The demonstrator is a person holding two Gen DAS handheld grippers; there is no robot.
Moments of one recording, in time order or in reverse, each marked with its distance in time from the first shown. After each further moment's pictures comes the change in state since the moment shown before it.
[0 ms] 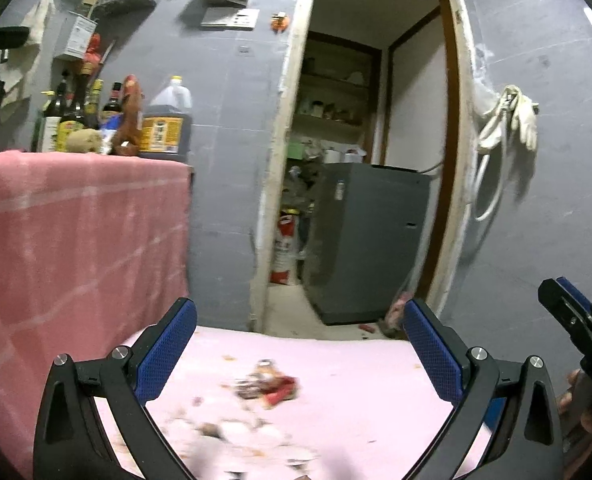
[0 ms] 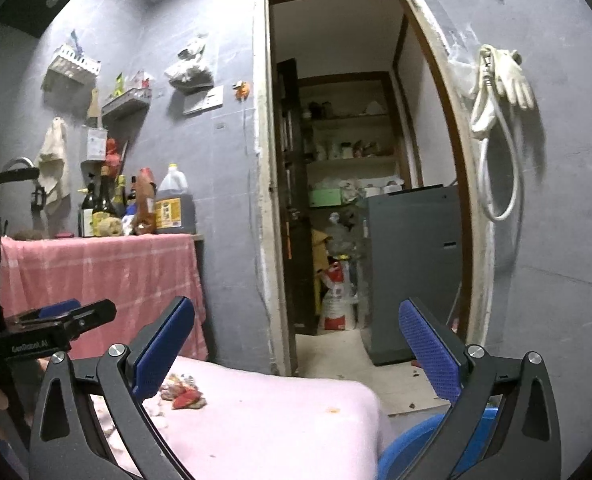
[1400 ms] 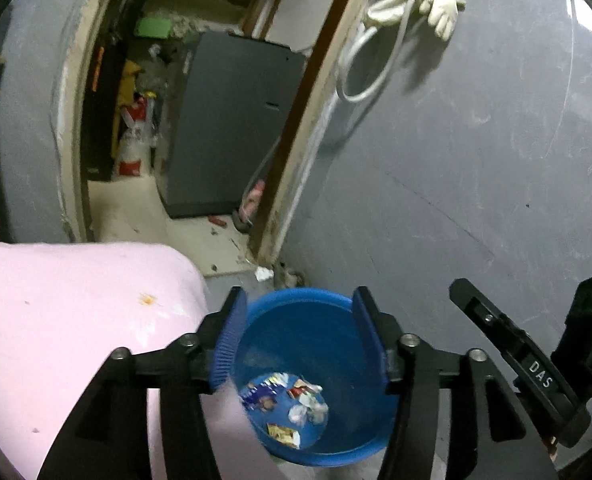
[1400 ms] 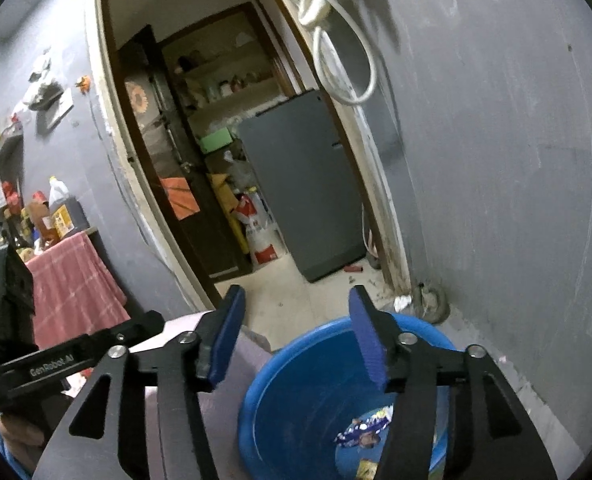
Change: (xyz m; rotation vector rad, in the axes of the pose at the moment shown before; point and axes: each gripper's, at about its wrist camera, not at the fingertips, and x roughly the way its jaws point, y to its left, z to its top) left arm 0.127 -0.216 -0.057 -0.015 0.416 -0.468; right arm -0.037 -0.196 -0.050 0.348 0.242 -0.247
